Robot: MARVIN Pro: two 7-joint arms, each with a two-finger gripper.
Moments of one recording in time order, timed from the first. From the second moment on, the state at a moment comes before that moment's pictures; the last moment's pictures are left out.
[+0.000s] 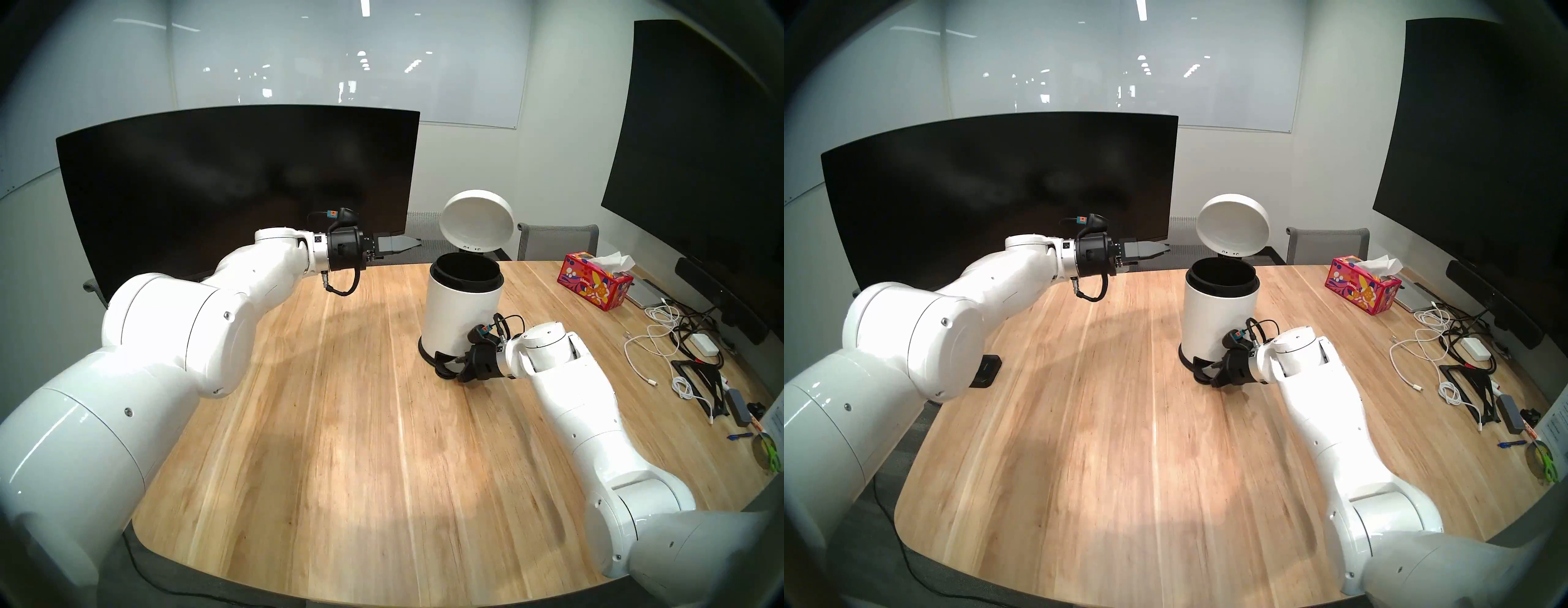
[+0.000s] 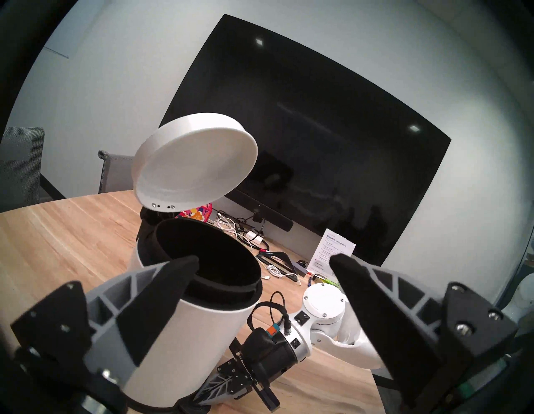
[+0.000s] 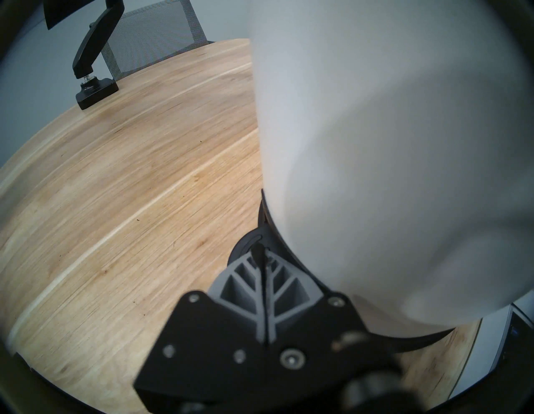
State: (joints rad) left arm 0.26 -1.48 -1.38 -0.11 -0.32 0.35 -1.46; right arm -1.02 -1.34 1.46 -1.04 -0.27 0.48 0.98
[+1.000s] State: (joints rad) left arm 0.30 -1.43 -1.48 -0.17 -0.41 0.32 -1.48; right arm -1.02 -1.34 1.46 -1.04 -0.27 0.48 0.98
